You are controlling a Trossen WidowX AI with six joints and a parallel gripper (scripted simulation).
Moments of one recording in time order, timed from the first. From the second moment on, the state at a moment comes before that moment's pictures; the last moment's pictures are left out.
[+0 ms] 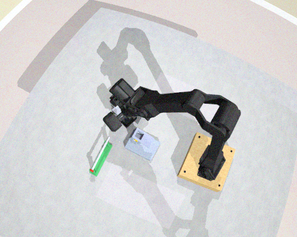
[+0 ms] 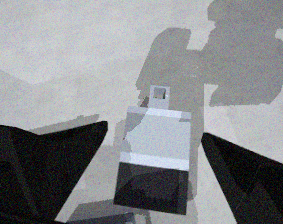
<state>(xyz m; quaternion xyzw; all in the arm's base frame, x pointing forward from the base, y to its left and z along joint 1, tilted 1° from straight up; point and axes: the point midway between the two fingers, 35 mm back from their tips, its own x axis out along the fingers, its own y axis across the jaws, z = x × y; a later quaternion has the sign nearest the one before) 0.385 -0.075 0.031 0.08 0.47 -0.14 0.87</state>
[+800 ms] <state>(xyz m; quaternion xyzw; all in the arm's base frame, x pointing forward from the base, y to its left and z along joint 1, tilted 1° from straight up) 0.382 -0.076 0.002 0.08 0.48 -0.14 0.86</state>
